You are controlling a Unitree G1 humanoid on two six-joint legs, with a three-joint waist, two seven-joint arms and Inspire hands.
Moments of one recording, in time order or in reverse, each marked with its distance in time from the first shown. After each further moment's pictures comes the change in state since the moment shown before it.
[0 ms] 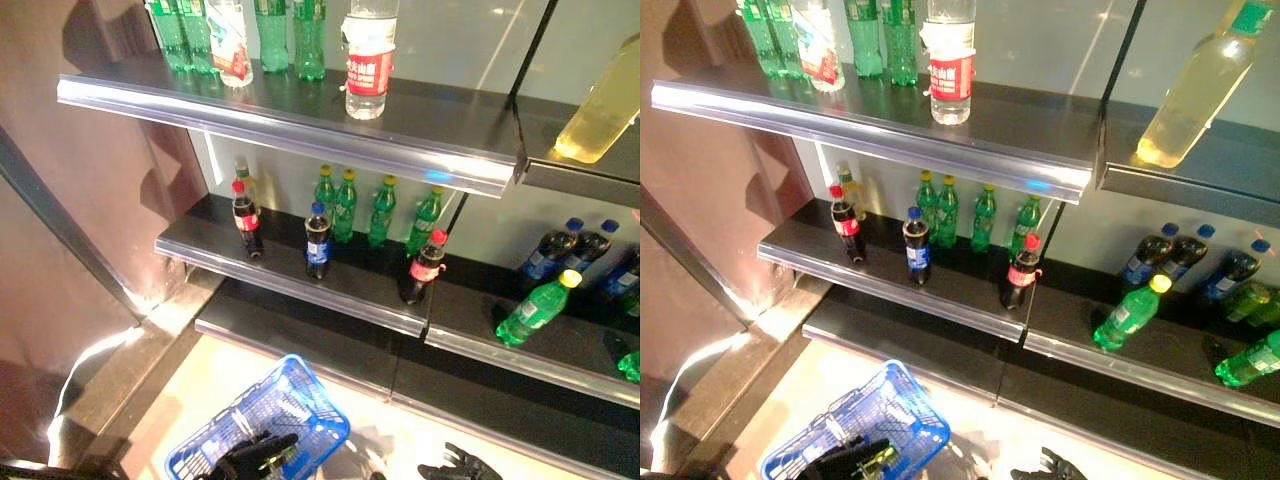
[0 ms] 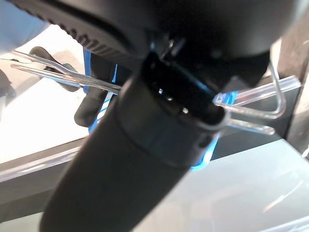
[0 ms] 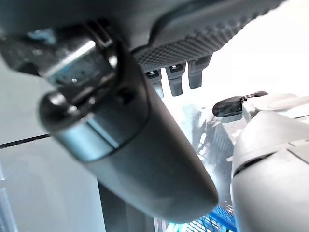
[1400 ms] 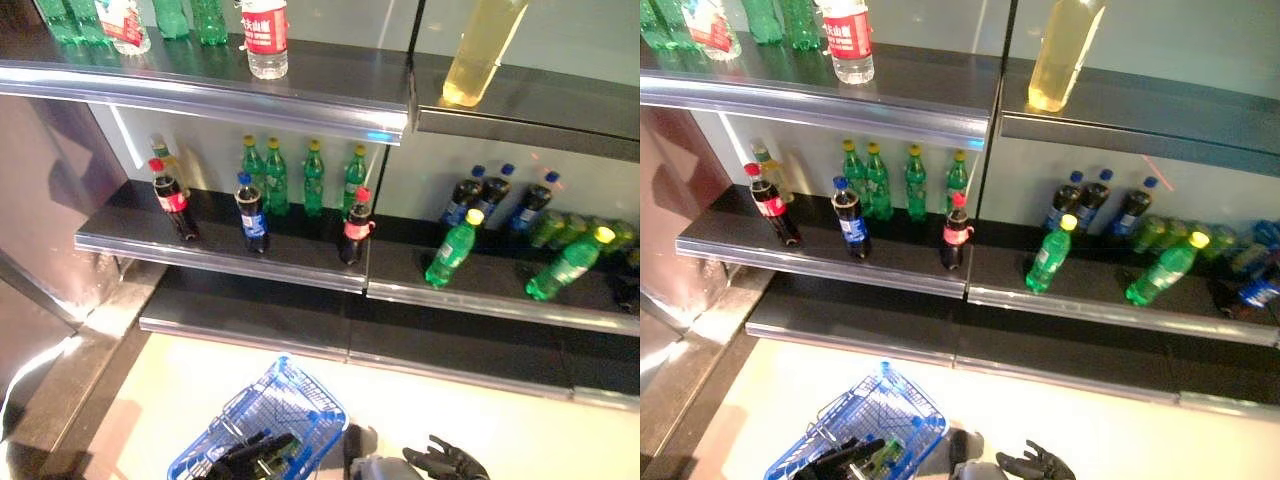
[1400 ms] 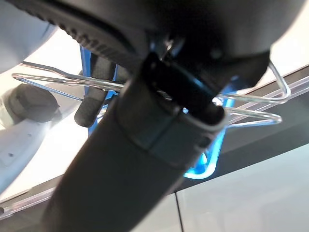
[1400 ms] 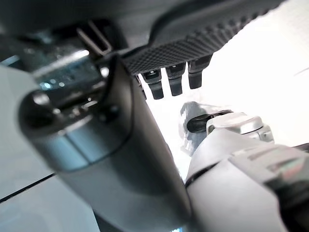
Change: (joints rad) left arm -0.040 -0.023 -0.019 0.066 0.007 0.000 -0.014; right arm -0.028 0.020 -0.001 0.018 -0.003 0.004 0.011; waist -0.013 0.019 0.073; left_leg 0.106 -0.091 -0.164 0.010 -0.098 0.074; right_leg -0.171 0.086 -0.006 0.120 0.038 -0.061
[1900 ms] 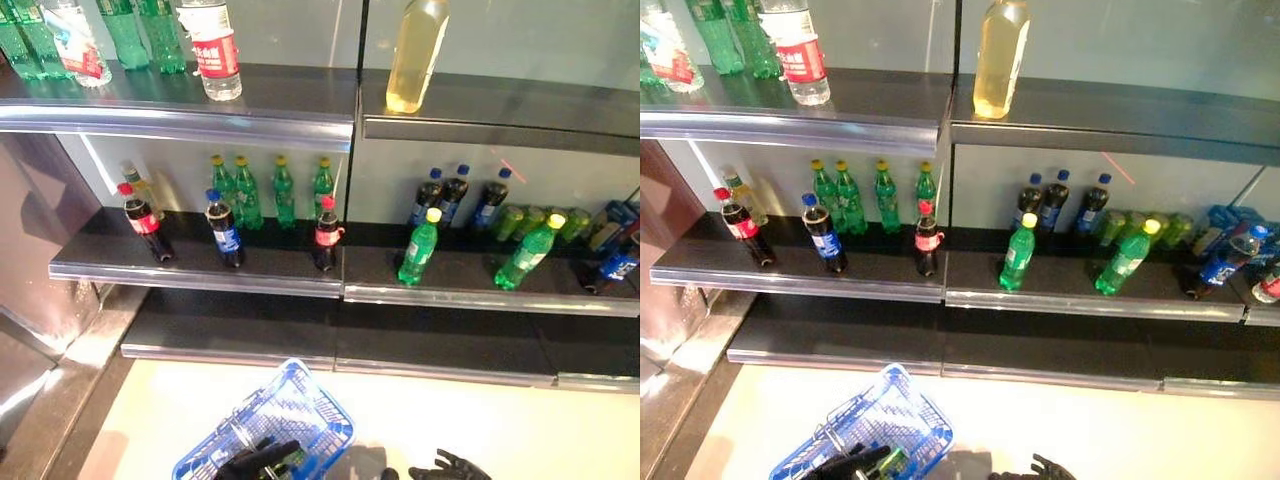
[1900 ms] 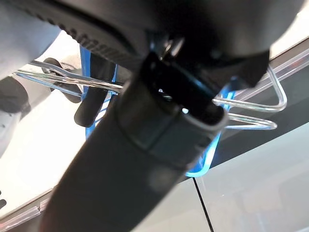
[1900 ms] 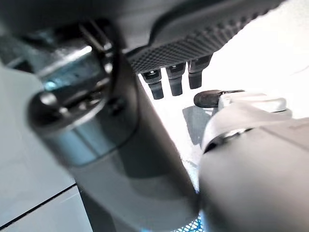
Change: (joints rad) left arm 0.006 0.003 0.018 -0.028 0.016 -0.002 0.004; right arm 0.003 0.004 0.003 0.000 -0.048 0.022 -0.030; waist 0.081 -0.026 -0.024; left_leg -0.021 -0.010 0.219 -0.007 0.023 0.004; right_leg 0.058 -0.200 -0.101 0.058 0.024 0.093
